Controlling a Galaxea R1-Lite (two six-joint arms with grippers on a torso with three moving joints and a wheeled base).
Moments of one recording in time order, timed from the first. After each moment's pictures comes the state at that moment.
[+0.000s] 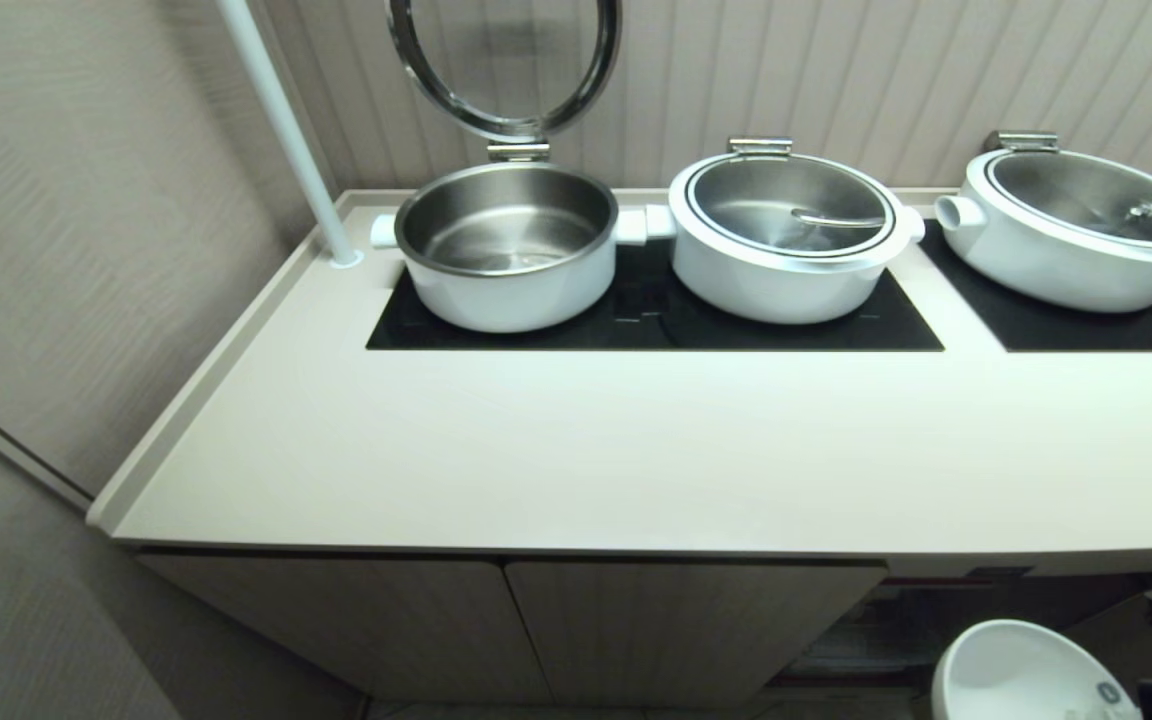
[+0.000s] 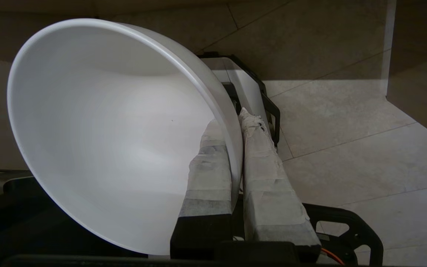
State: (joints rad) left arm 0.00 0.00 0.00 0.00 -0.01 -0.02; right arm 0.23 1.06 -0.52 0.37 0.08 0.34
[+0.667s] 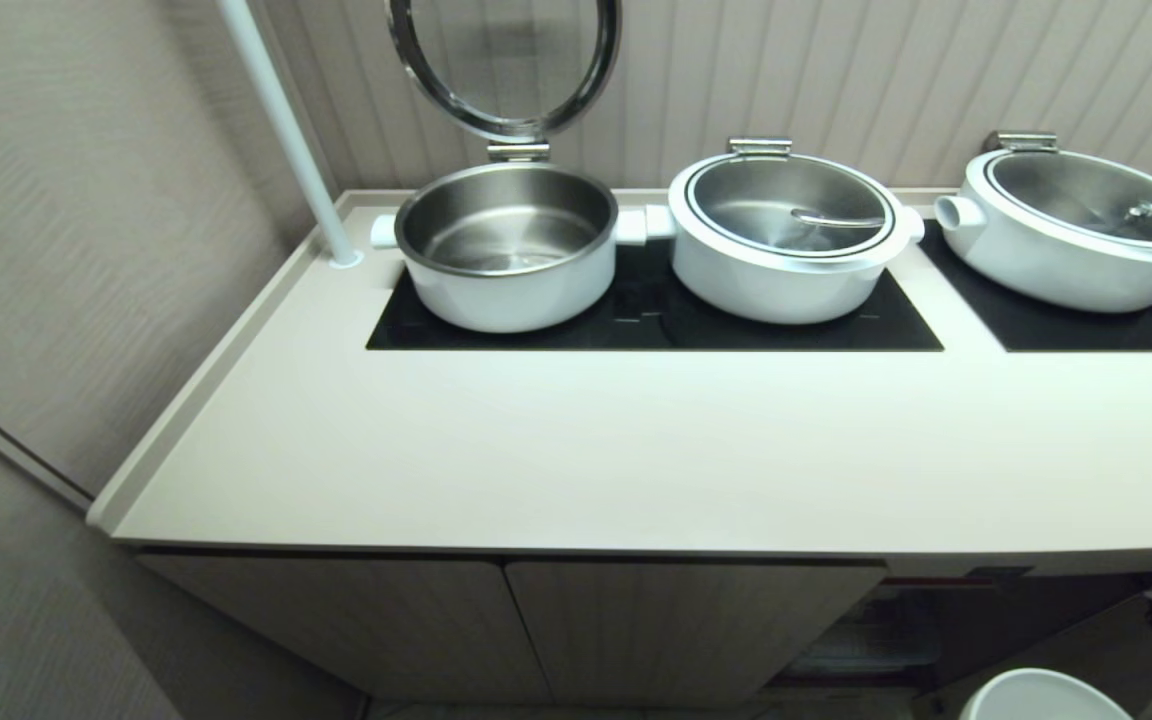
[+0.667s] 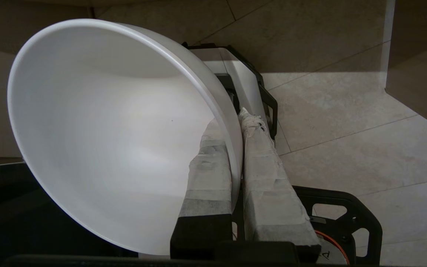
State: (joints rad) left arm 0.00 0.00 0.00 0.00 0.00 -0.02; right arm 0.23 0.98 -0.45 0.39 0.08 0.34
